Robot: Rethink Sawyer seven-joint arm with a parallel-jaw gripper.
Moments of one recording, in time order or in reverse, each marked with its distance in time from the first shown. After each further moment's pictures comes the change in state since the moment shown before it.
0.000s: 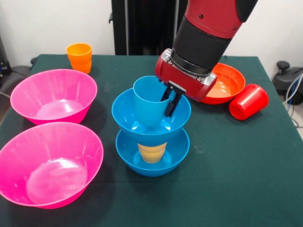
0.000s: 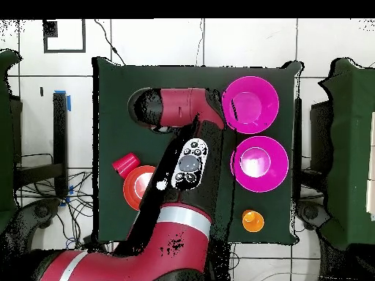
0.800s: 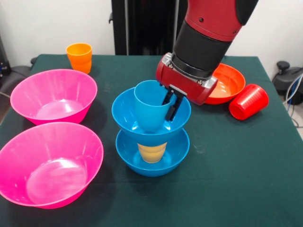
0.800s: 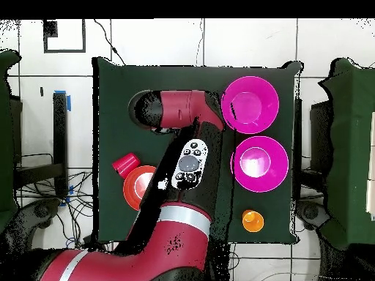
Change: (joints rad) arm 0.000 0.002 0.006 0.018 0.000 -0.057 0.000
